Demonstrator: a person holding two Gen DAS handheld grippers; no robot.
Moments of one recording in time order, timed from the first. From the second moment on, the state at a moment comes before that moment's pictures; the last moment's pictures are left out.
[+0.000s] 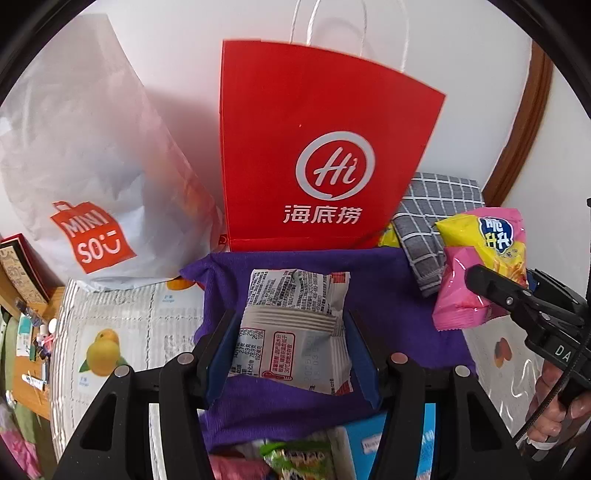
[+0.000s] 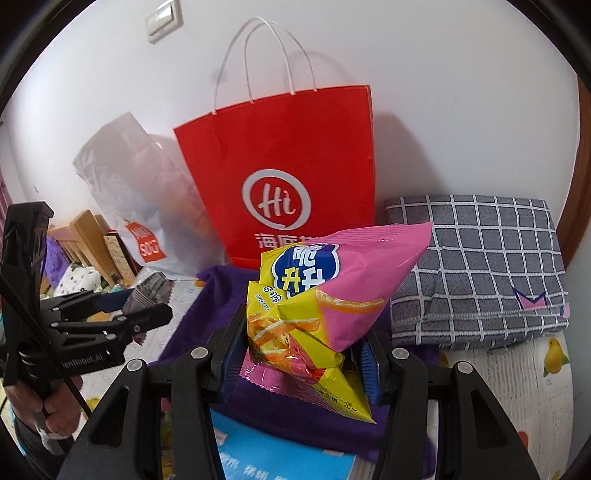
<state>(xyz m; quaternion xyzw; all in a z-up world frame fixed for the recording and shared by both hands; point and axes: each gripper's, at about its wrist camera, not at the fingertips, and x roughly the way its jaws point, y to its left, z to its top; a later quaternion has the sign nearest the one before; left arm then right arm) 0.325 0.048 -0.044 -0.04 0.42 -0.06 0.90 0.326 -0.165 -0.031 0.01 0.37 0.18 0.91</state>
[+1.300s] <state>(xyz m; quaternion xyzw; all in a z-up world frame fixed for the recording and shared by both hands) 0.383 0.049 -0.130 -0.07 0.51 -0.06 0.85 0.382 -0.158 -0.125 0.00 0.48 0.19 0.85</state>
